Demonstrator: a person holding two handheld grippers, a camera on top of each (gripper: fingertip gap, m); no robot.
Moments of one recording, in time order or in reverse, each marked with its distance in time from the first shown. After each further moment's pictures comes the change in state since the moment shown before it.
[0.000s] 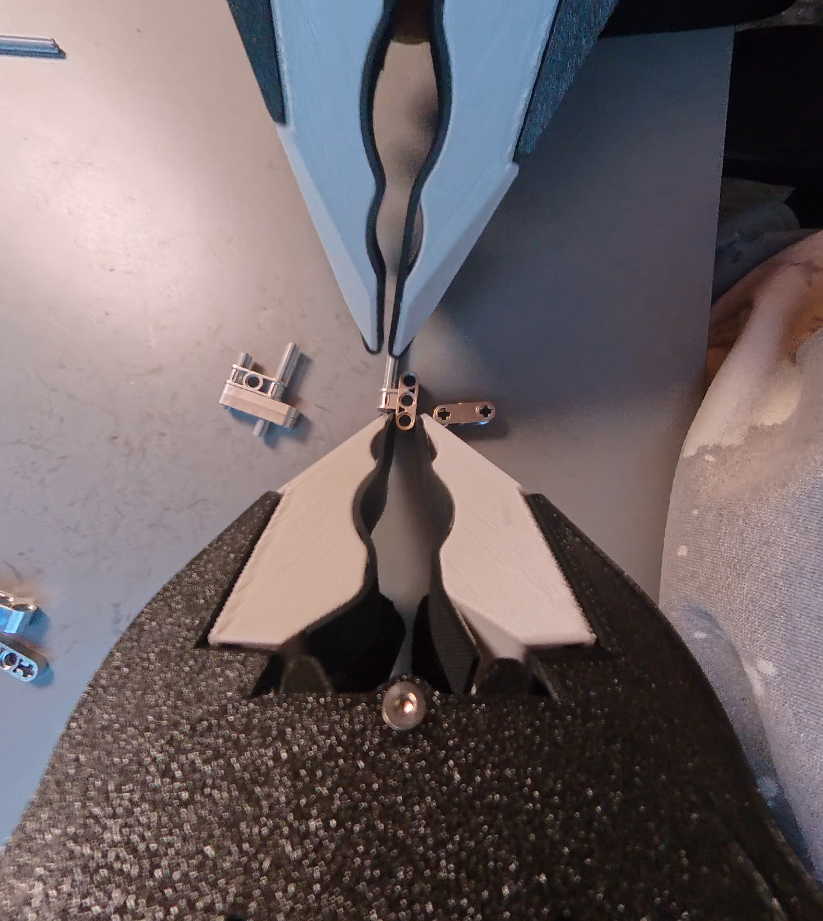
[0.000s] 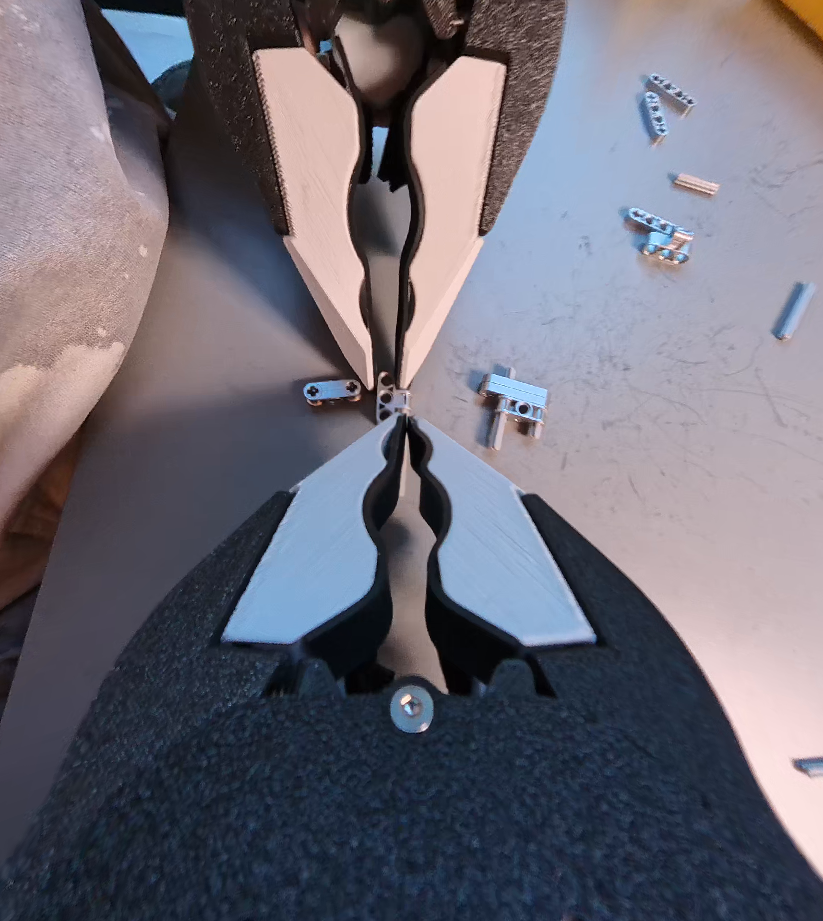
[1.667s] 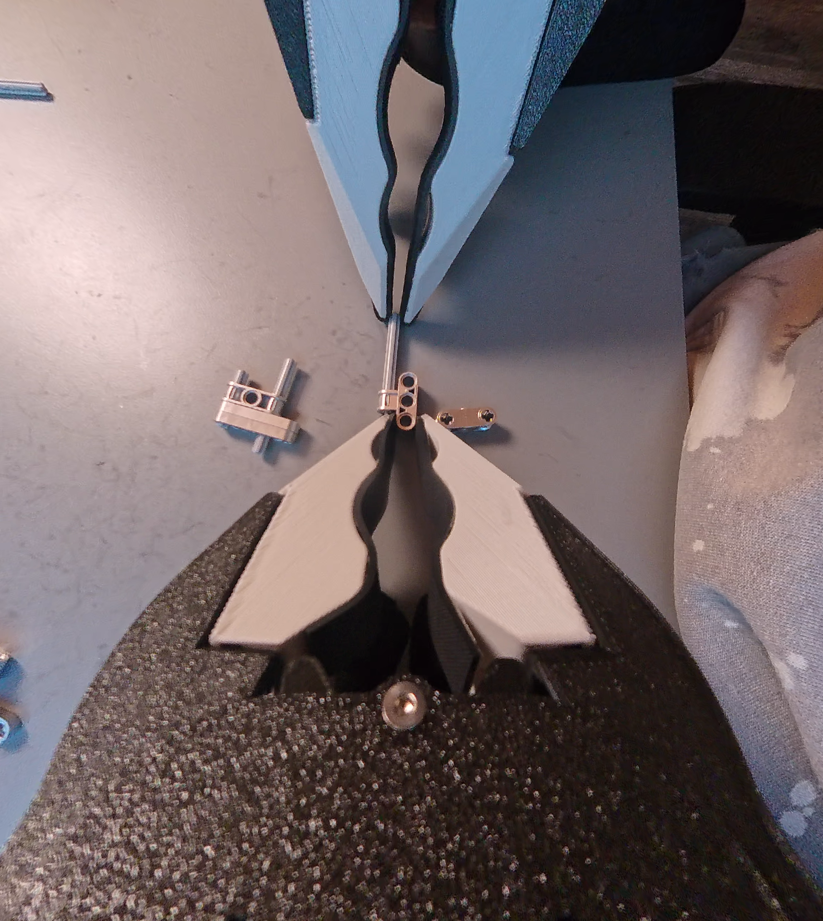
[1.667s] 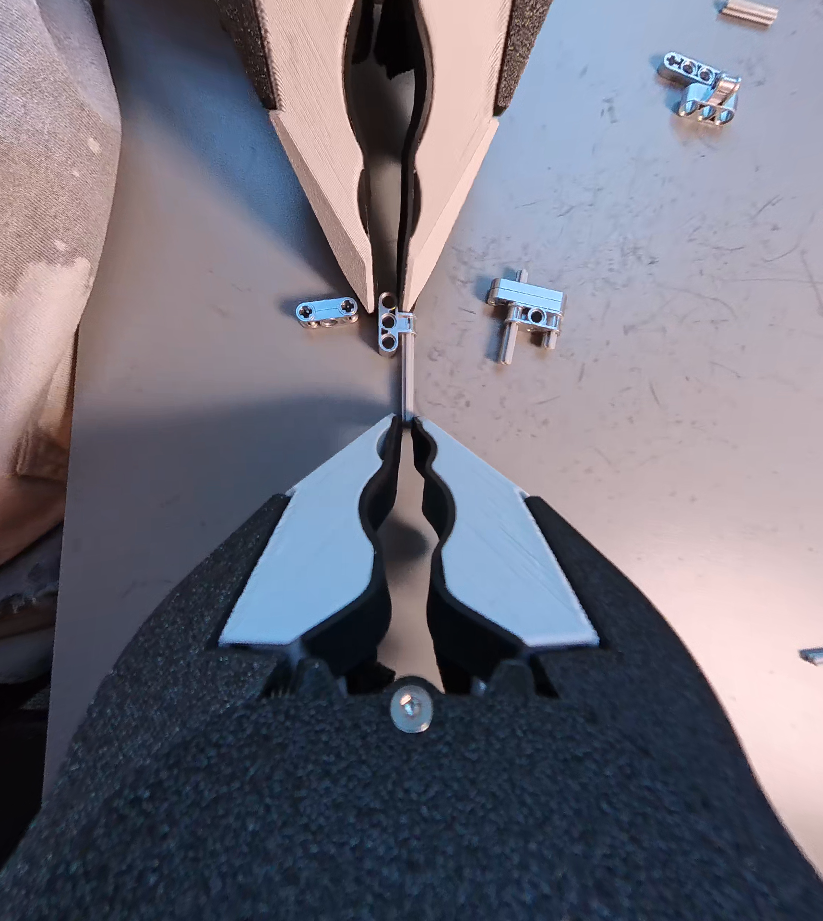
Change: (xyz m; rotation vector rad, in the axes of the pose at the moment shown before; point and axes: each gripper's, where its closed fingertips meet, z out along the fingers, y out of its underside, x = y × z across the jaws) left arm 0.002 -0.003 0.003 0.095 0.082 0.014; right arm -0.003 0.030 -0.011 -0.175 0.009 0.066
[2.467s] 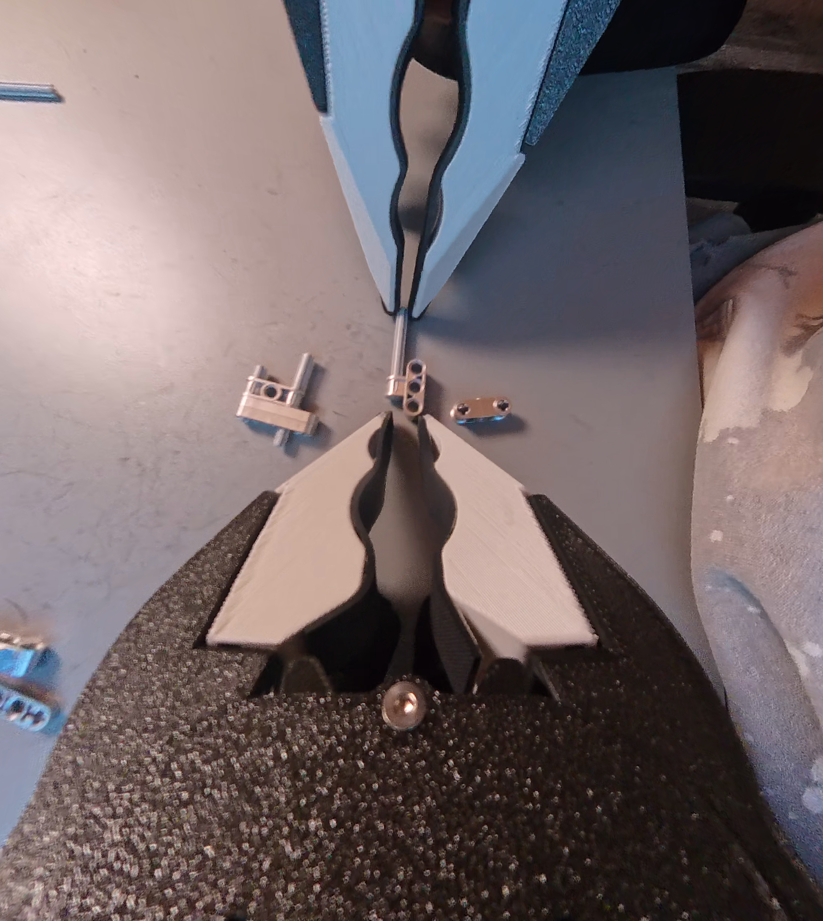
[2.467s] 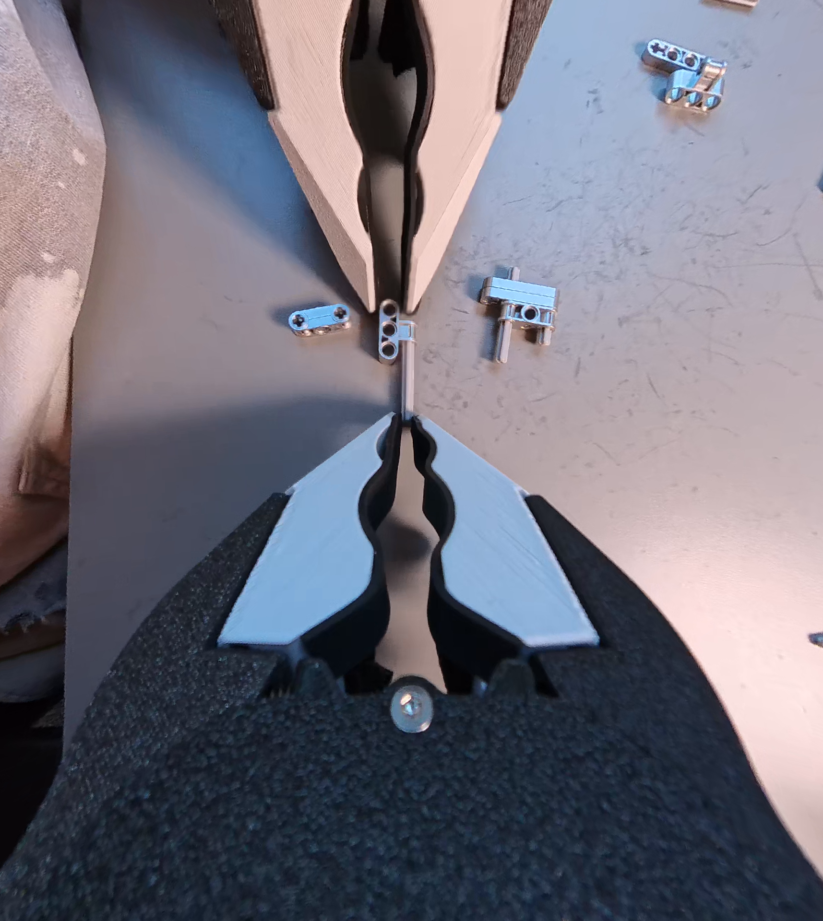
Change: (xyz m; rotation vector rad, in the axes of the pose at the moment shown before) left arm -0.006 0.001 -0.003 -0.009 0.014 0.018; right arm 0.001 -0.001 0.001 -0.007 0.023 0.043
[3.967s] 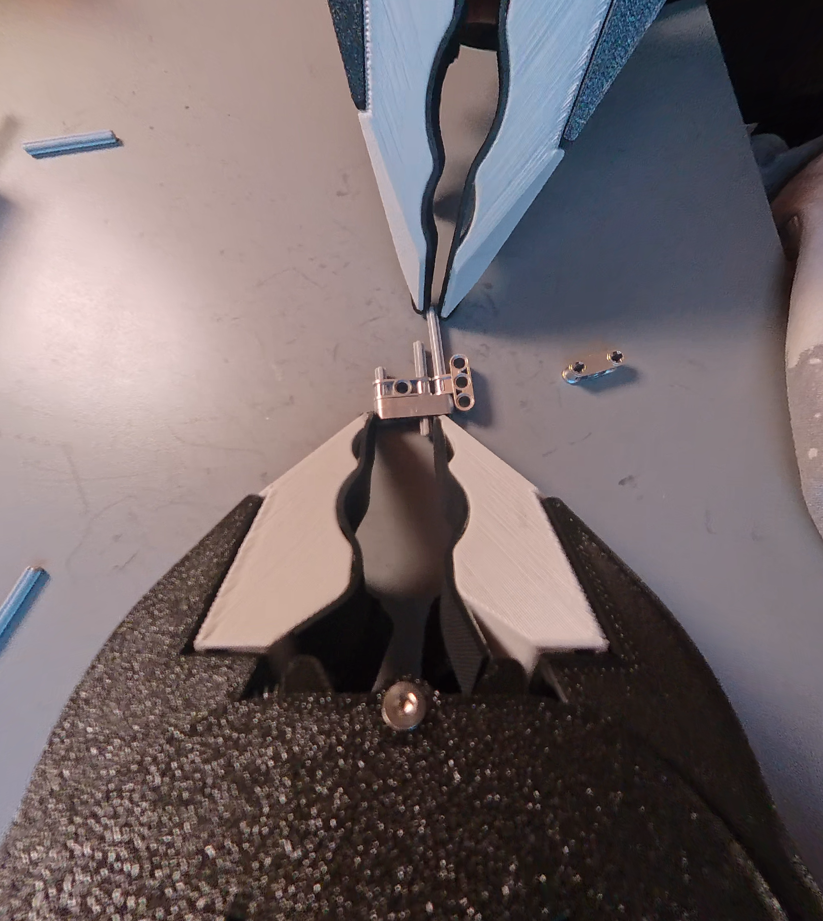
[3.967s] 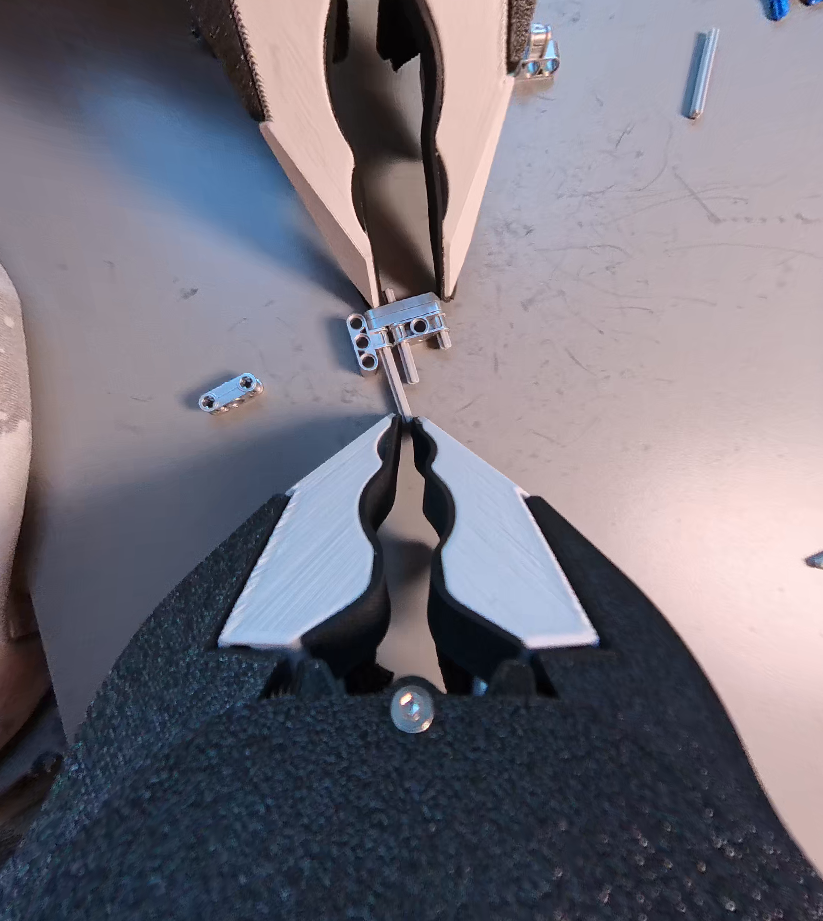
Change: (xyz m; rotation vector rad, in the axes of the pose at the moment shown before) left arm -0.049 0.003 -0.006 -0.011 0.082 0.159; right arm 0.029 -0.007 0.007 0.008 0.141 0.251
